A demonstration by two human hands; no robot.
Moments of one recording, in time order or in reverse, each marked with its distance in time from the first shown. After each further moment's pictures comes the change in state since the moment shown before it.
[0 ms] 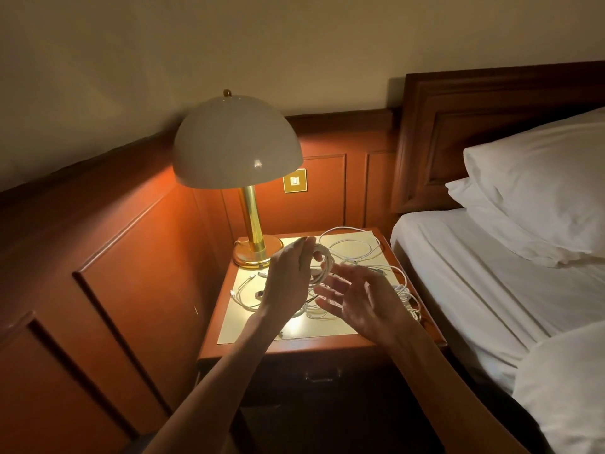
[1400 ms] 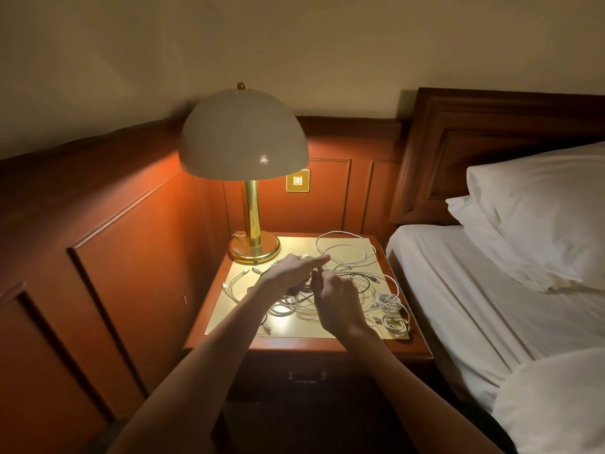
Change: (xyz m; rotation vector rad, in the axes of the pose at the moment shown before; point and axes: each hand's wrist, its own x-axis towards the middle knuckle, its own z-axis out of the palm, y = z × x) left_hand 0.034 -0.029 0.024 -0.200 -0.576 -0.823; right_hand 0.029 0.025 0.015 -1.683 0.355 -0.507
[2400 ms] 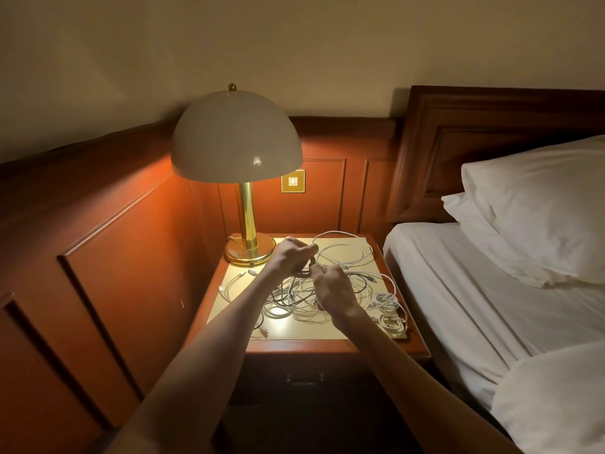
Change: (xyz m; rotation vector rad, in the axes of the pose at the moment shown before) left_hand 0.030 0.012 -0.004 -0.038 0.132 0.259; right_hand 0.018 -0.005 -0.011 0.637 -0.050 0.354
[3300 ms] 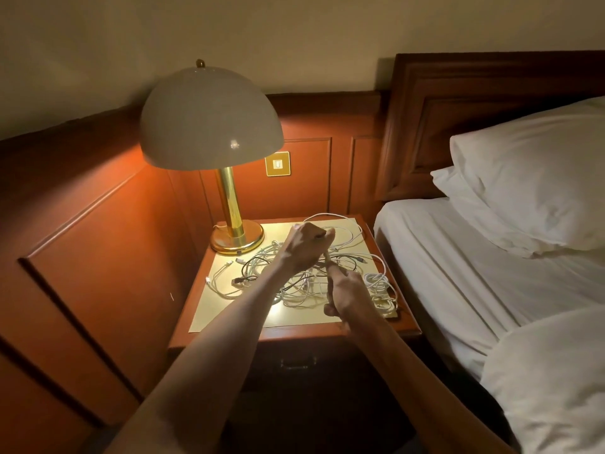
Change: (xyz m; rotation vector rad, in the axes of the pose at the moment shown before) left_hand 0.003 0.011 0.052 0.311 0.005 0.429; right_hand -0.034 0.018 -0.035 0.380 0.049 0.283
